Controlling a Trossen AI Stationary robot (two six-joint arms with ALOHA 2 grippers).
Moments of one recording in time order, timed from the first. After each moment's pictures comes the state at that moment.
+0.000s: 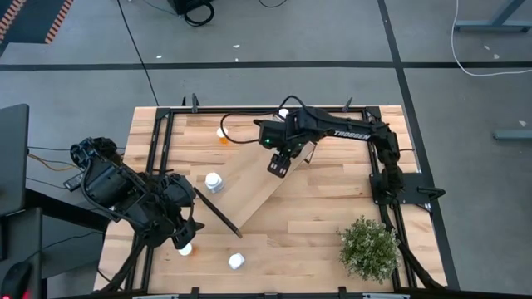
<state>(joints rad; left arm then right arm) -0.74 1.53 2.00 -1.57 -0.41 -1.27 -0.06 2.00 2.22 -1.52 0.08 0.44</state>
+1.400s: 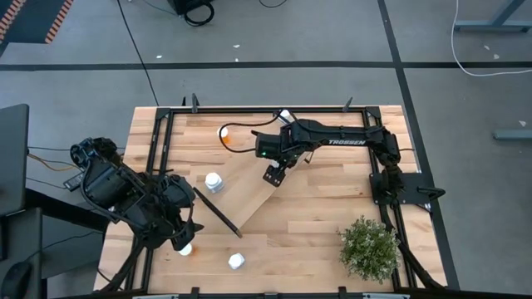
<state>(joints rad) -0.75 1.53 2.00 -1.57 -0.41 -1.26 -0.02 2.00 2.09 -1.43 0.07 0.55</state>
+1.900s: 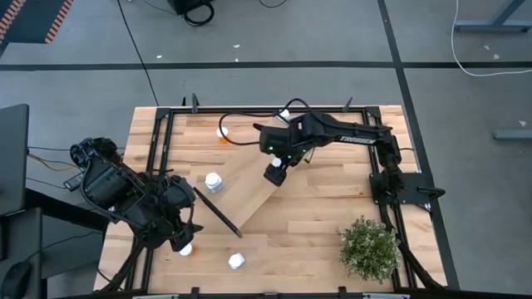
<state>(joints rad) -0.76 1.53 2.00 -1.57 -0.40 -1.22 0.02 2.00 2.32 -1.52 0.02 0.60</state>
